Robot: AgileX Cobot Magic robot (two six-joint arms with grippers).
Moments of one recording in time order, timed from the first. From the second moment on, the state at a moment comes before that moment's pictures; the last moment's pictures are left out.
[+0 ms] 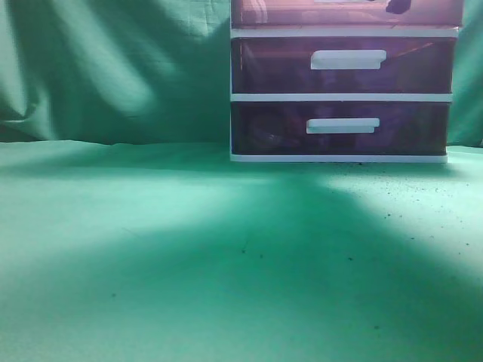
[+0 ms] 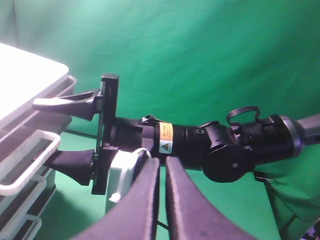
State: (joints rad) left arm -0.27 1.98 -2.12 1.81 -1.24 -2.10; right arm 0.23 1.78 -1.24 0.10 -0.36 -1.52
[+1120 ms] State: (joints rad) left arm -0.27 1.58 -2.12 1.81 -1.27 -2.10; right arm 0.86 1.32 -1.05 0.85 -0.01 -1.51
